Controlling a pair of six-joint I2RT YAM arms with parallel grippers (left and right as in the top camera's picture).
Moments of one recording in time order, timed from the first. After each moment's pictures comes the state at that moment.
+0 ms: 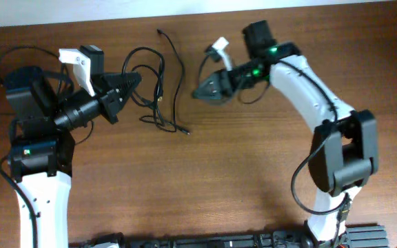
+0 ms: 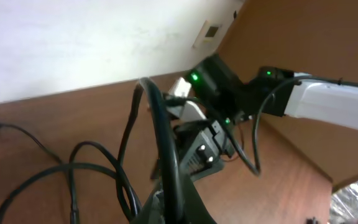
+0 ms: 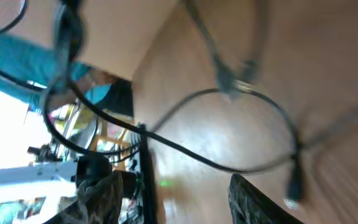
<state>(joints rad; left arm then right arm) 0.12 1.18 1.18 -0.43 1.00 -0.04 0.30 2.01 1.62 -0.79 -1.22 -0.16</state>
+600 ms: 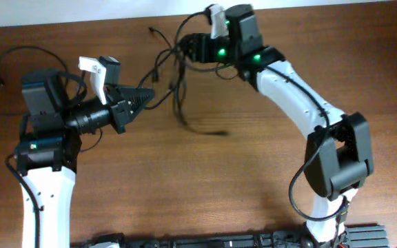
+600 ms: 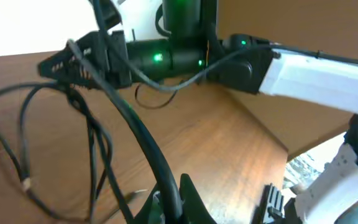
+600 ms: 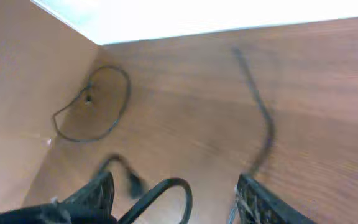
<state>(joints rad) 0.08 1.20 1.17 -0.58 1.10 0.03 0.34 2.00 1.62 -0.19 -0.49 0.47</state>
